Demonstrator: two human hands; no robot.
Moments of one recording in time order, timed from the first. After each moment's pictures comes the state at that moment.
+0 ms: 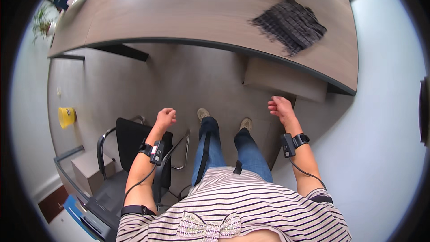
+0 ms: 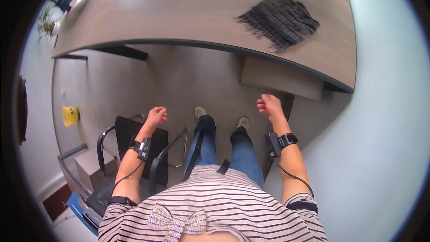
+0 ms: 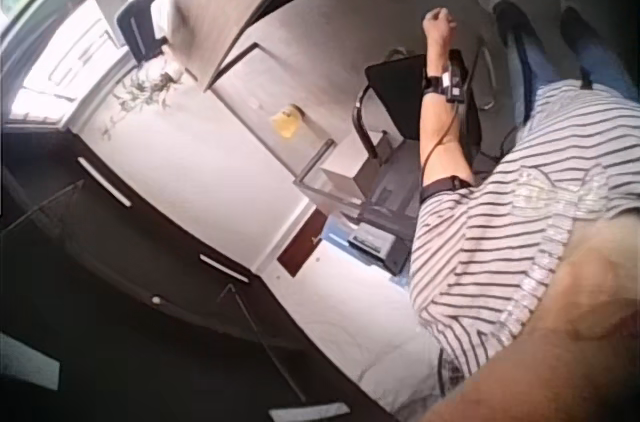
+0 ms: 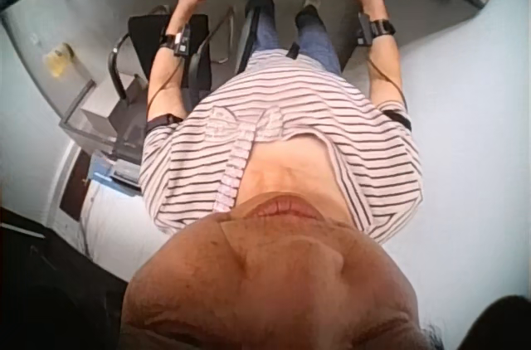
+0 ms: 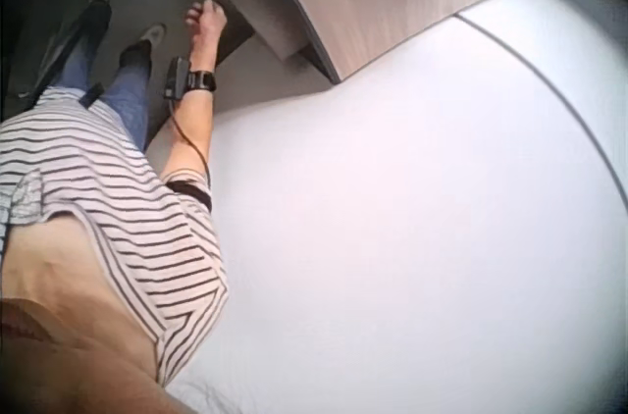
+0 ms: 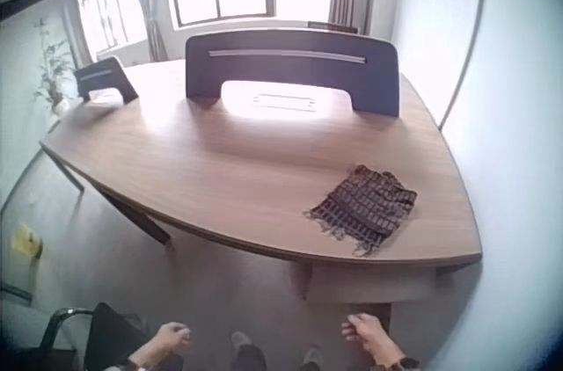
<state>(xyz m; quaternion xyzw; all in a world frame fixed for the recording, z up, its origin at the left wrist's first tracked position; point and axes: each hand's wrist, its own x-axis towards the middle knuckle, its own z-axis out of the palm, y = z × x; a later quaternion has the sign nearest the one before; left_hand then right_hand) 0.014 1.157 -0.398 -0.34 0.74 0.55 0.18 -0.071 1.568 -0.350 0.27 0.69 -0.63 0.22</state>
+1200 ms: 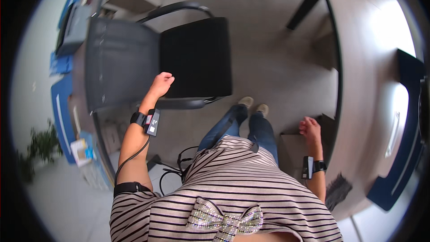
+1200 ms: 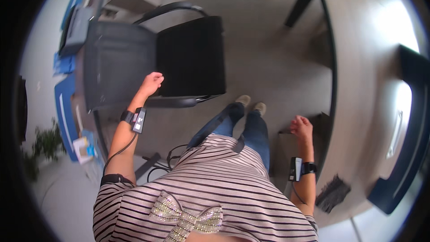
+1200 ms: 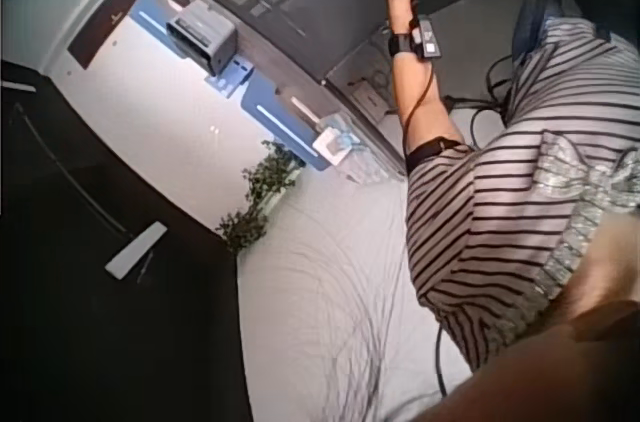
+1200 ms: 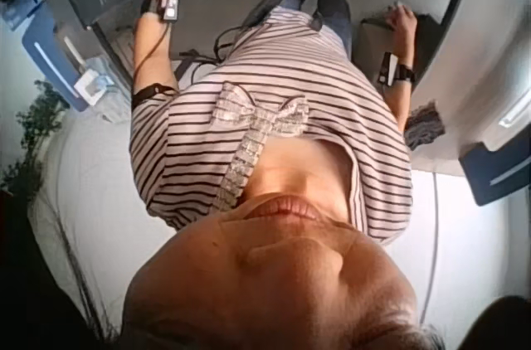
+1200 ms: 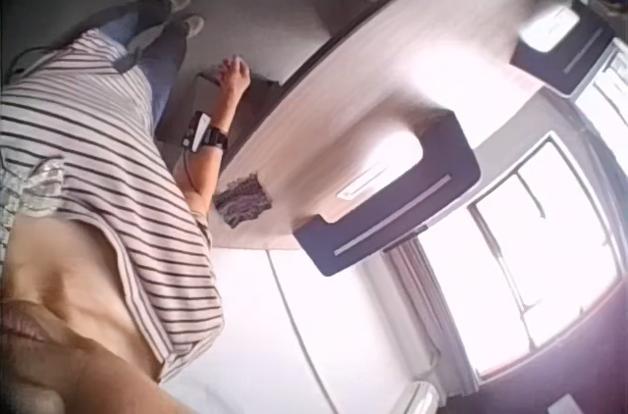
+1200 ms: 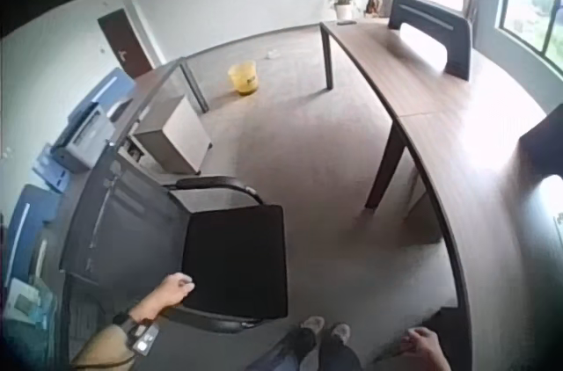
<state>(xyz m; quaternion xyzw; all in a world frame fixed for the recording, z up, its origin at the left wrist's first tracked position) 0.090 1.031 -0.433 -0.30 0.86 0.42 0.05 0.007 1.576 -0.393 0.28 0.71 -0.60 0.24</state>
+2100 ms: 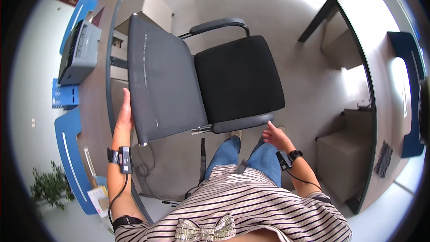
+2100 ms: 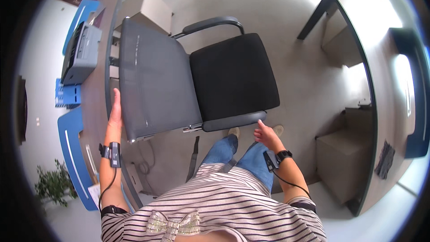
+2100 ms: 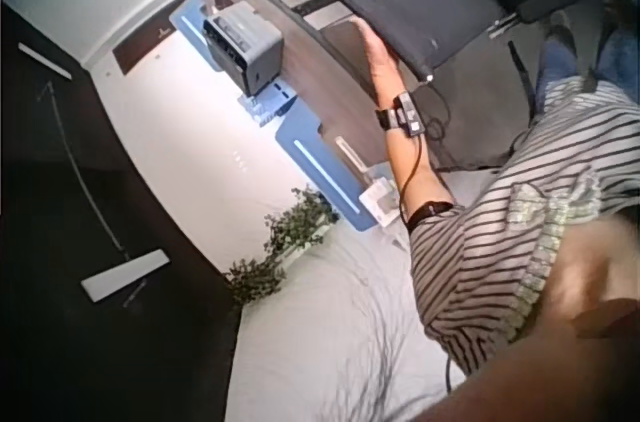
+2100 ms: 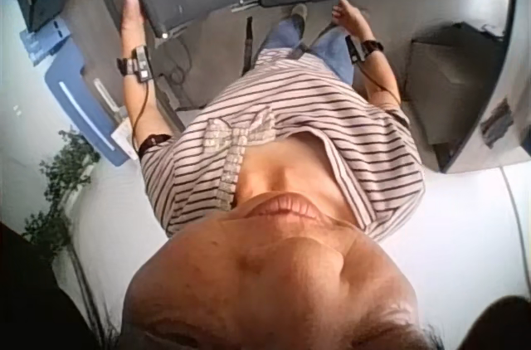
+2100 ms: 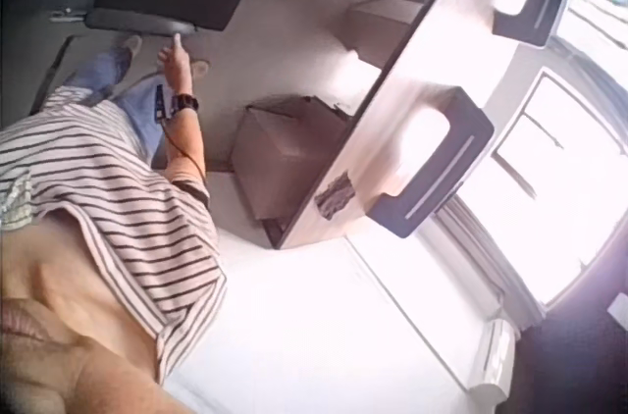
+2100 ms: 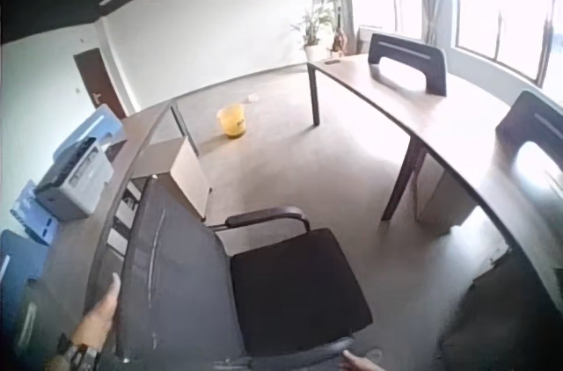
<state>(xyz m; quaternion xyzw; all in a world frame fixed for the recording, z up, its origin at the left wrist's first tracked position) -0.051 1.128 -0.276 -0.23 0.59 0.77 0.14 0.020 1.609 -0.417 0.40 0.55 -0.65 0.35</state>
